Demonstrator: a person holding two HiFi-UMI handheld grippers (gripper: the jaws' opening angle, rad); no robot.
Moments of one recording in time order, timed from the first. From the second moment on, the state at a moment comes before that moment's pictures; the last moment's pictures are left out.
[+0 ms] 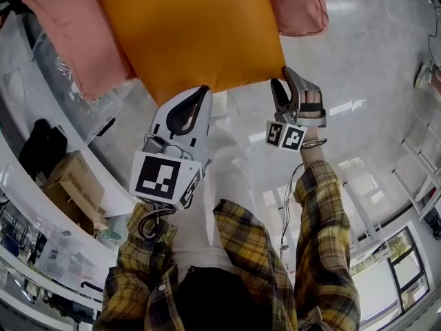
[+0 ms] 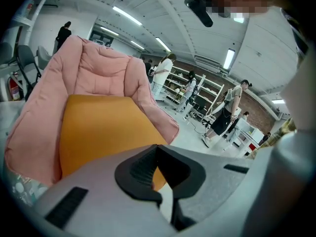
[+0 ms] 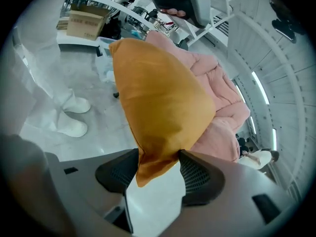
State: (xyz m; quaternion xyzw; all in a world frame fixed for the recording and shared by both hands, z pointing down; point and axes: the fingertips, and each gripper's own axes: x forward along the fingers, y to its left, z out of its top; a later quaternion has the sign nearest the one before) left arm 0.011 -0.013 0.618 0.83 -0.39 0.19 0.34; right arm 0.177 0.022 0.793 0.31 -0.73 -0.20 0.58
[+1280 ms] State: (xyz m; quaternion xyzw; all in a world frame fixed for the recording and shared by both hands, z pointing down) left arm 0.005 -0.012 0.581 0.82 -0.43 0.16 0.33; right arm 0.138 0.004 0.748 0.27 -0.78 0.01 0.56
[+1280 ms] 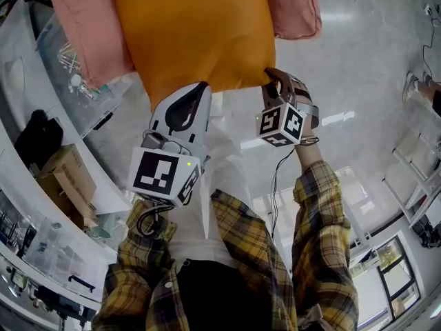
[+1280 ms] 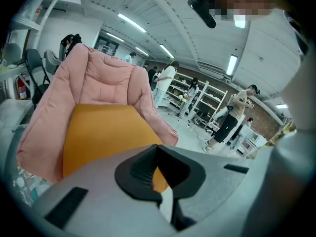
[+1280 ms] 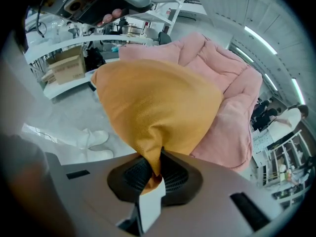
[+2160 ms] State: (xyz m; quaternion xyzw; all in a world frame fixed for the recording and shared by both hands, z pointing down) left arm -0.023 -0.024 0.361 0.85 -0.46 0.05 0.26; right arm 0.072 -0.023 0.512 0.27 -0.82 0.13 0.49
